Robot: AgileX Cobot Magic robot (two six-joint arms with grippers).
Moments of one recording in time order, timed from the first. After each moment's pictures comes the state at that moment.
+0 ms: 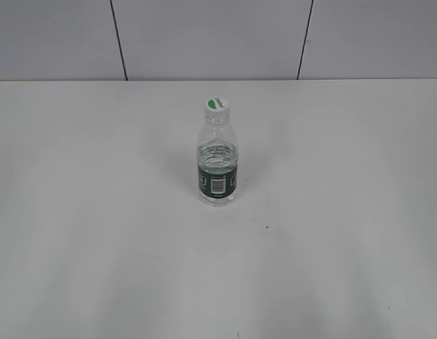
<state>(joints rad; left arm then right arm) 0.01 -0.01 -0.52 0.07 1.07 -0.01 0.06 -0.01 -0.52 0.01 1.10 -0.09</state>
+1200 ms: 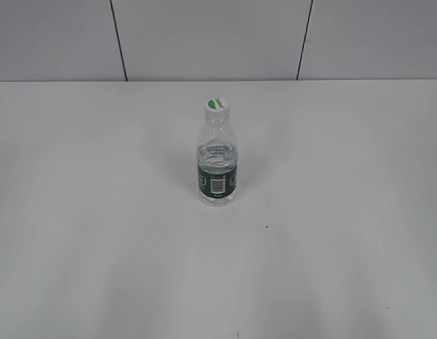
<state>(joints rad) 0.01 -0.01 -0.52 0.07 1.07 -0.01 0.06 -0.01 -0.52 0.01 1.10 -0.09</state>
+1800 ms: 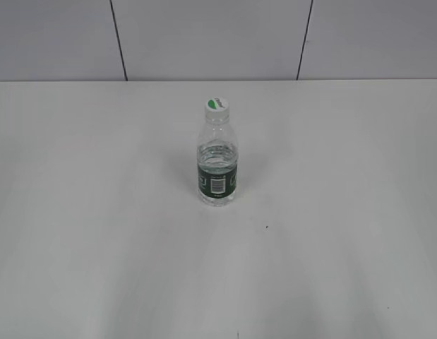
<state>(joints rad) 0.01 0.11 -0.54 0.05 0.77 0.02 0.06 -0.01 -0.52 0.02 1.09 -0.09</state>
